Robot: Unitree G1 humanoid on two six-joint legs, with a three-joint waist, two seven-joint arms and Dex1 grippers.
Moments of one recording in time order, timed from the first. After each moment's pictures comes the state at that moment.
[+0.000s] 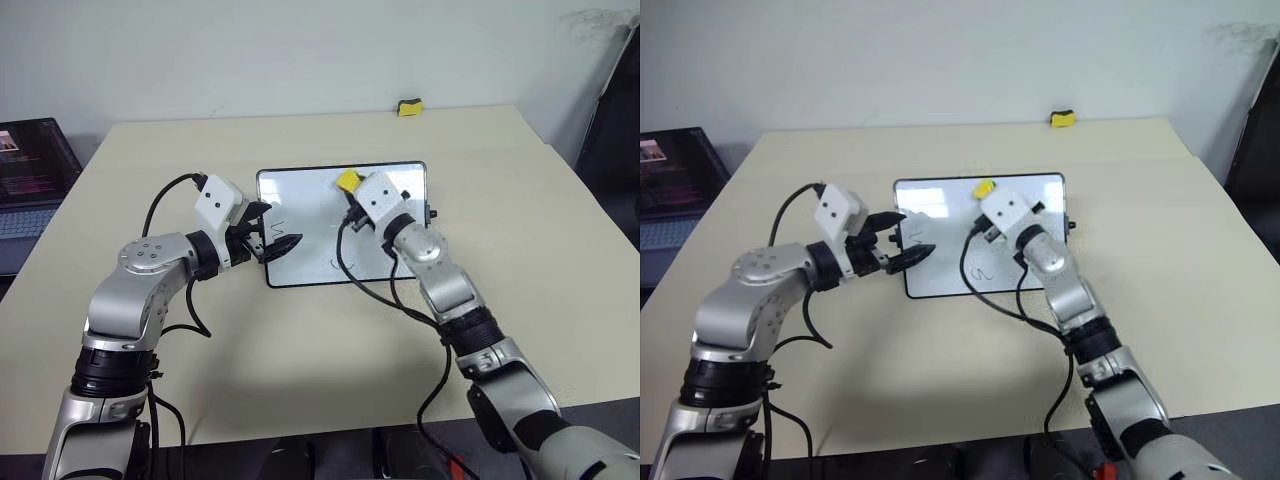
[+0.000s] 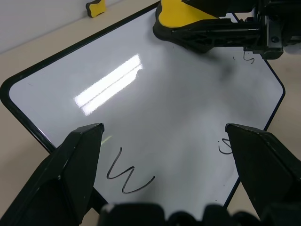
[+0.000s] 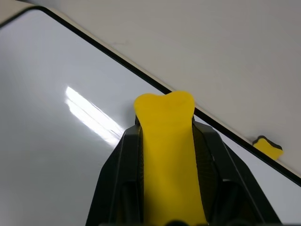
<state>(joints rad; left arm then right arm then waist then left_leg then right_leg) -0.48 0.65 0.05 -0.15 -0.38 0.60 -0.75 -0.76 -0.13 0.23 0.32 -0.22 0.11 0.24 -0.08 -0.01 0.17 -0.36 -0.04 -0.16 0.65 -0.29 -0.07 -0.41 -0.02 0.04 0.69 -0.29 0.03</state>
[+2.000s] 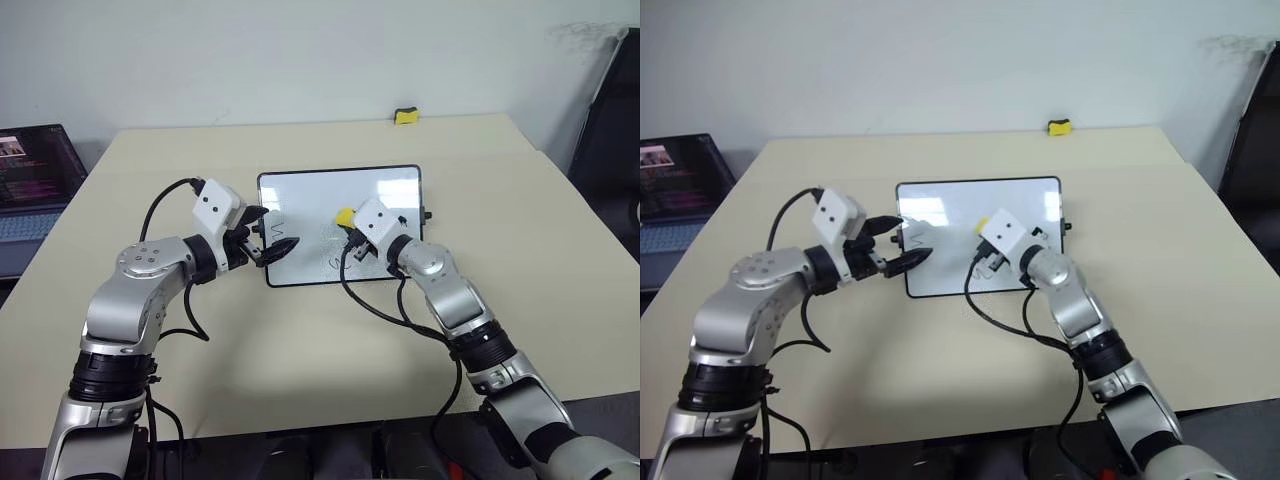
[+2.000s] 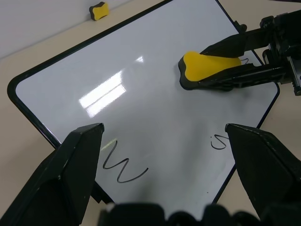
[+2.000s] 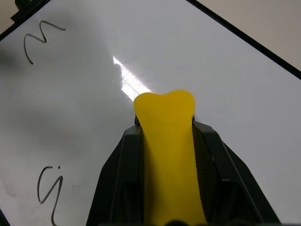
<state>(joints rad) -0.46 0.65 0.06 -0.15 -0.37 0.60 -0.75 -0.67 -0.17 0.29 0.15 -0.19 0.36 0.41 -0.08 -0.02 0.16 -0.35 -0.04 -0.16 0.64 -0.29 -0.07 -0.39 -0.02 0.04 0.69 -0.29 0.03</state>
